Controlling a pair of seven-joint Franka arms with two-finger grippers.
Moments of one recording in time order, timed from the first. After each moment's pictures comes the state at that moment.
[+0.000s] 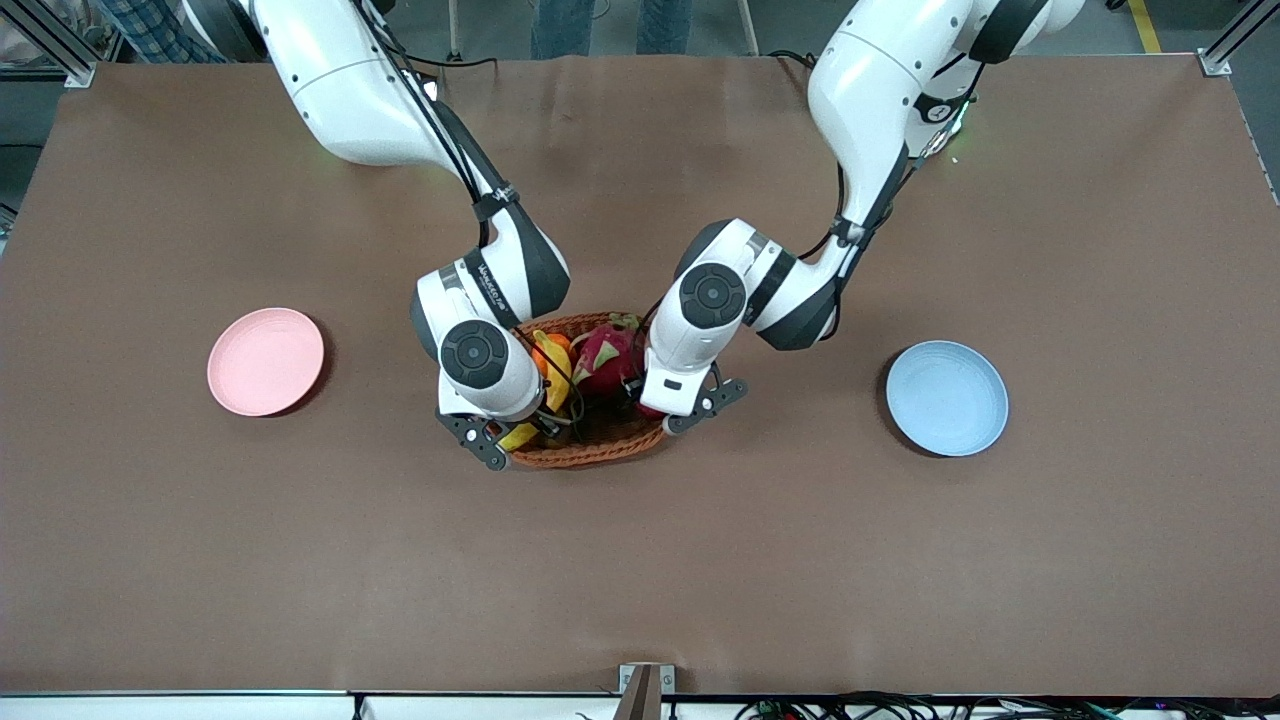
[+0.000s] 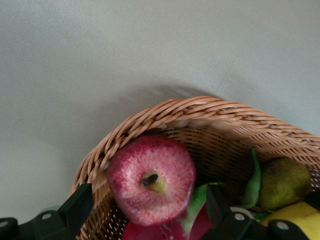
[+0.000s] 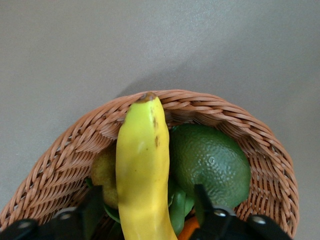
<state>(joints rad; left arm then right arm) -0.67 0.77 -0.06 -1.40 -0.16 2.26 -1.16 0.60 0.72 -0.11 -1.45 0.13 2.09 1.18</state>
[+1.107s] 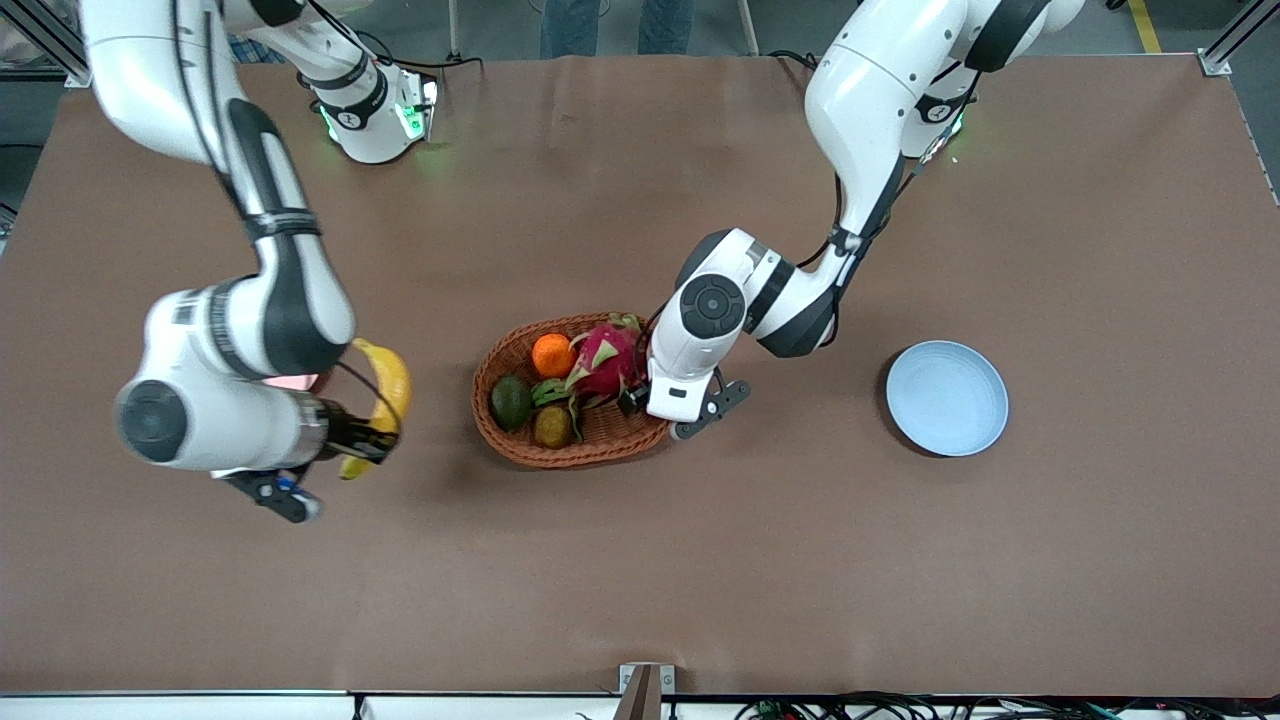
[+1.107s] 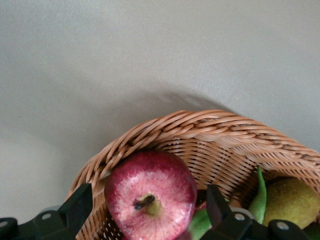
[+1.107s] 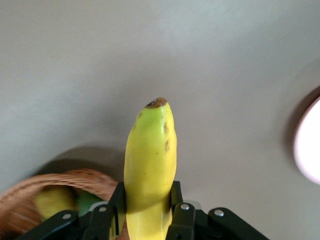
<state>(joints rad) -0.67 0.79 -0.05 -1.38 -0.16 2.27 -1.24 0.21 0.58 -0.12 -1.41 0.22 1.79 0.46</state>
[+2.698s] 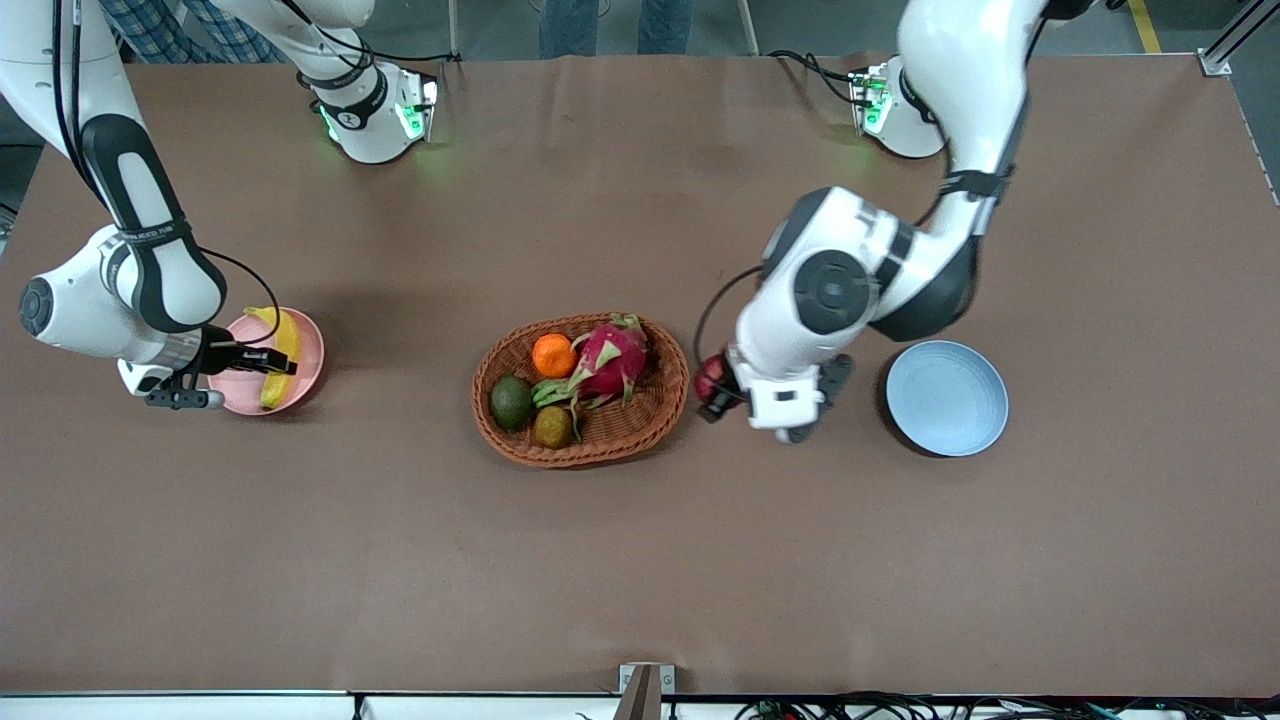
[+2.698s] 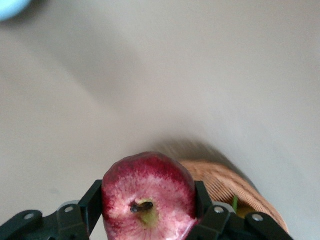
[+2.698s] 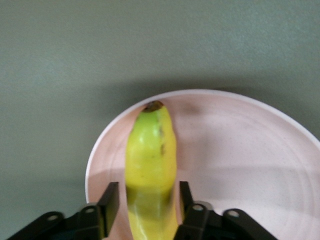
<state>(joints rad) -0.48 0.55 -0.03 -1.38 -0.16 1.91 -1.35 -0.16 0.40 -0.10 -2.17 0.39 2.35 -0.48</state>
